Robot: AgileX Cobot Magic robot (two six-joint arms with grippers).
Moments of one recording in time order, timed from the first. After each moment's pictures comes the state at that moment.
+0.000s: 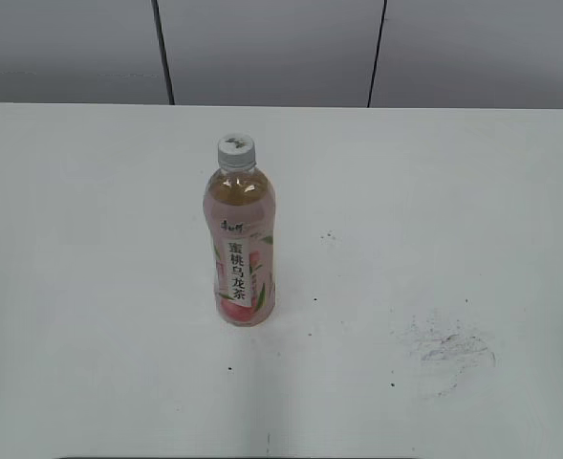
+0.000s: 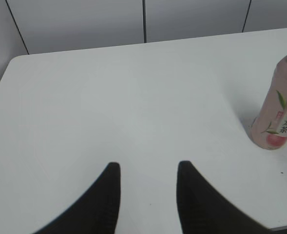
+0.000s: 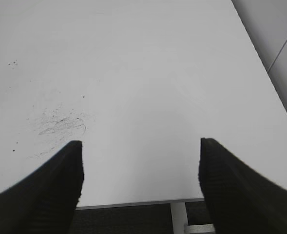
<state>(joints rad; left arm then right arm) -0.05 -0.01 -0.56 0.00 1.03 0.06 -0.02 -0.01 -0.51 0.02 1.11 -0.09</state>
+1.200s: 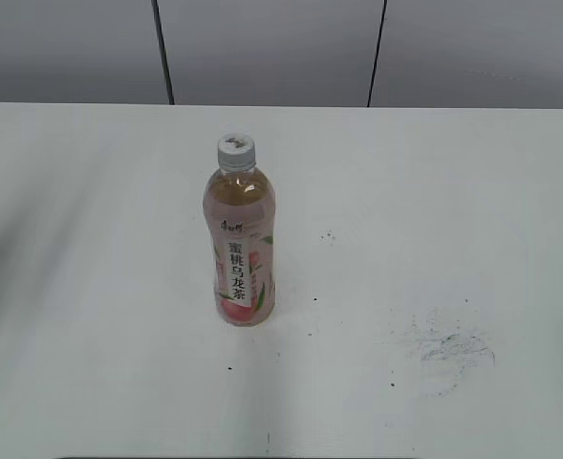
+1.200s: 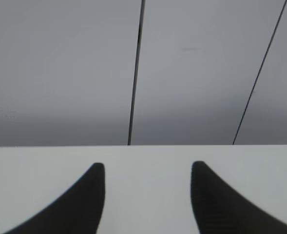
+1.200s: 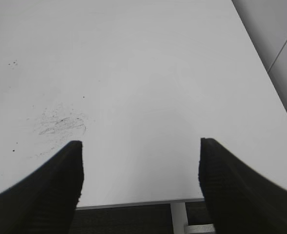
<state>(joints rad) -0.15 0.87 -0.58 -0.14 -0.08 0.06 -0.02 -0.01 -0.51 0.02 1.11 -0.09</state>
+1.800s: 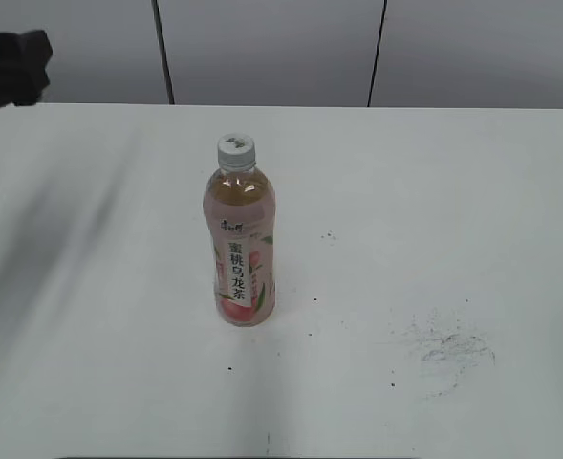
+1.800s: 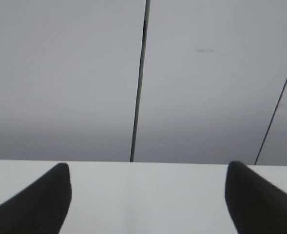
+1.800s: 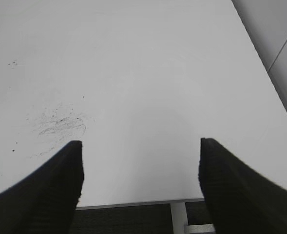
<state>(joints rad) -0.20 1.42 -0.57 -0.12 -0.70 -0.01 -0.02 -0.01 -0.51 0.02 1.11 -0.09</state>
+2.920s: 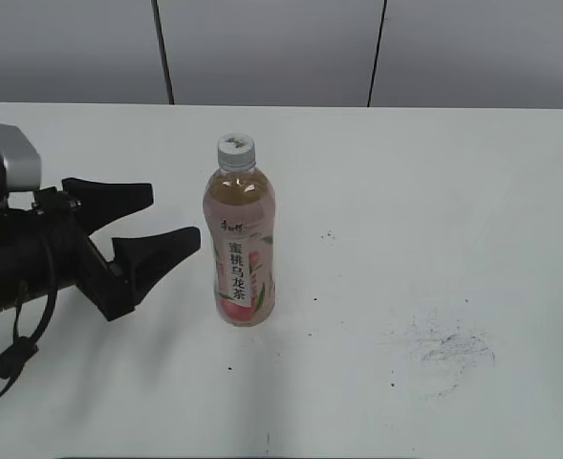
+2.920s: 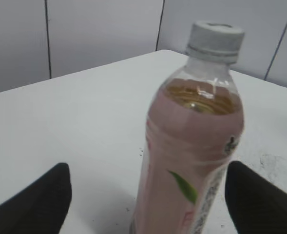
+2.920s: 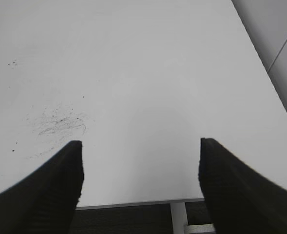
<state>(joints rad) -0.20 1.75 -0.37 0.78 -1.21 -0.31 -0.02 -0.01 -0.51 0.02 1.11 -0.09</state>
